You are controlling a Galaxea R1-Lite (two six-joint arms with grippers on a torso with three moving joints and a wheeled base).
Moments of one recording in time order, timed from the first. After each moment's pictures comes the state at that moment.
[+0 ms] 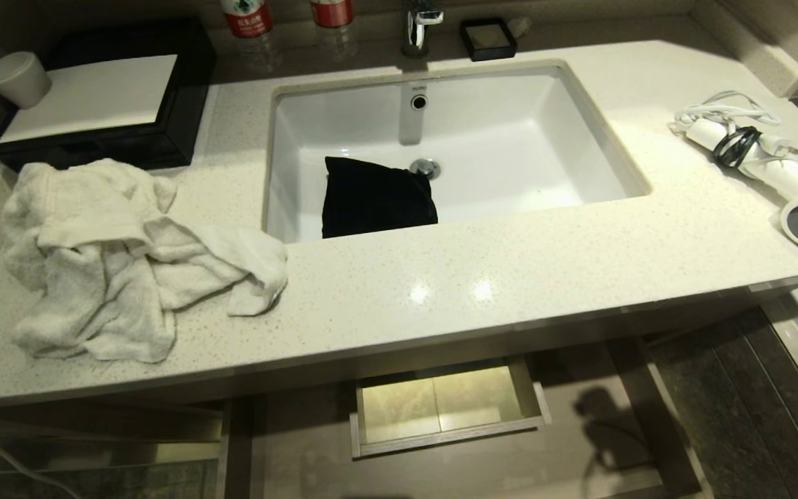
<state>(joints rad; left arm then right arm) 0.00 0.00 0.00 0.00 0.00 0.00 -0.38 1.04 -0.94 0.20 0.37 -0.56</state>
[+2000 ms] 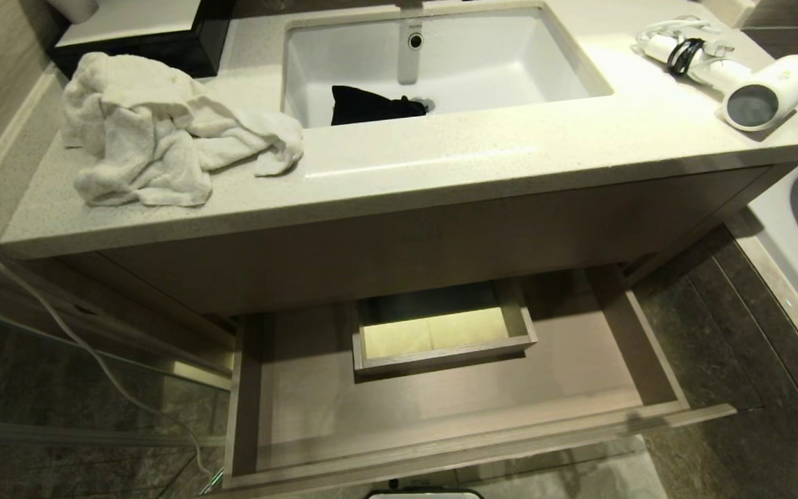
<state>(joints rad) 0.00 0.00 0.00 0.00 0.00 0.00 -0.38 1.01 -0.84 0.13 0.37 -0.56</state>
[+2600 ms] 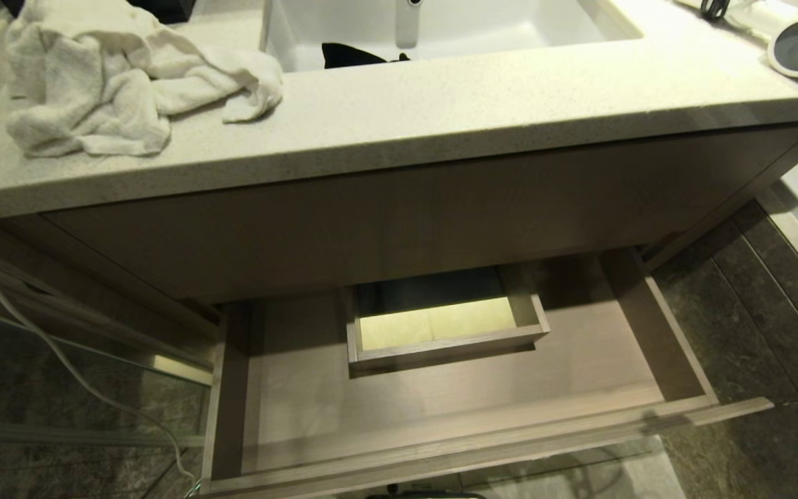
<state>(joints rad) 0.00 0.00 0.00 0.00 0.00 0.00 -0.37 0.99 -0.76 0.10 0.37 -0.56</state>
